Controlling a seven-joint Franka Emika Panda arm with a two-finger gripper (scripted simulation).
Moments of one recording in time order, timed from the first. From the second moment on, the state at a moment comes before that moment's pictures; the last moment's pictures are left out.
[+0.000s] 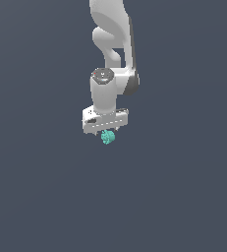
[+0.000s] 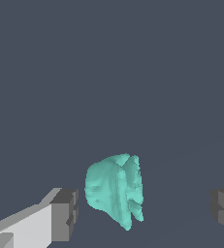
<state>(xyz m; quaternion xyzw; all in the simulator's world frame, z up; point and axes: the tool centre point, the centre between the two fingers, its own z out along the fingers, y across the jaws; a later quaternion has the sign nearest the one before) -0.053 -0.033 0.115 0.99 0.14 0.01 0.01</state>
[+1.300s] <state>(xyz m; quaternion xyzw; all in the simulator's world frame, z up) -0.084 -0.026 0.049 0.98 0.20 0.00 0.00</state>
